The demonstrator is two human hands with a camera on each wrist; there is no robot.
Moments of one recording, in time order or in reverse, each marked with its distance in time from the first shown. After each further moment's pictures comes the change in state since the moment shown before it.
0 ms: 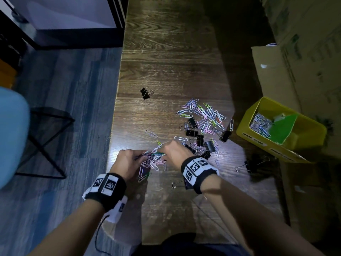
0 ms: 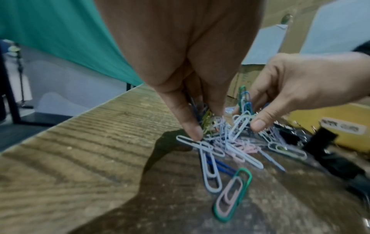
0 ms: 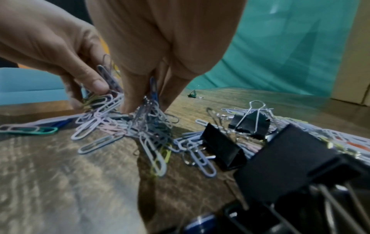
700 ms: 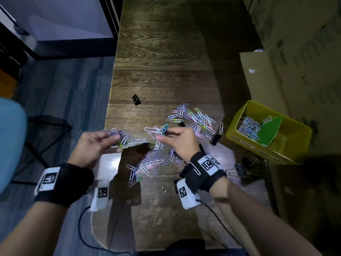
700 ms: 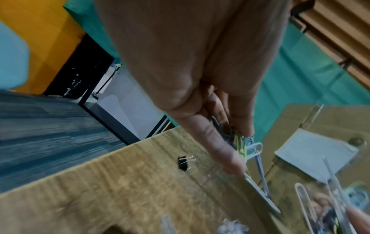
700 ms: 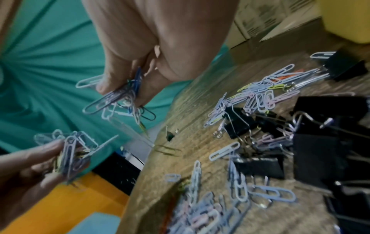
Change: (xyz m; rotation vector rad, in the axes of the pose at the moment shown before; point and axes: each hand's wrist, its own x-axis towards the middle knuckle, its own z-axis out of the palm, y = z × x) left_hand 0.006 0.037 -0.082 -0.987 0.096 -0.119; right_hand -0.037 0.019 -0.046 1.206 0.518 0.225
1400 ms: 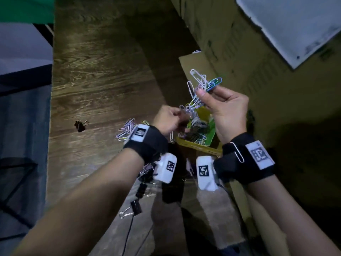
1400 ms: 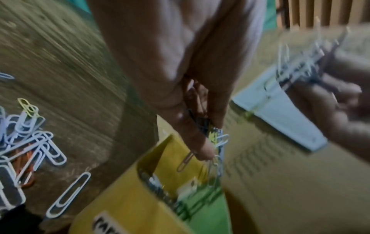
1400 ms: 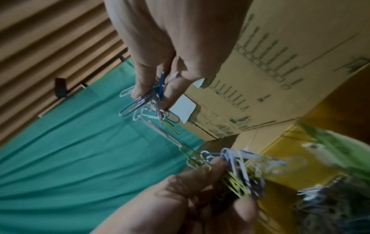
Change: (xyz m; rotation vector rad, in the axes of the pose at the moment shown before) left_hand 0.048 0.043 0.350 0.168 -0.509 -0.074; right_hand -0.030 -0.077 -0.225 0.397 0.543 -0.380
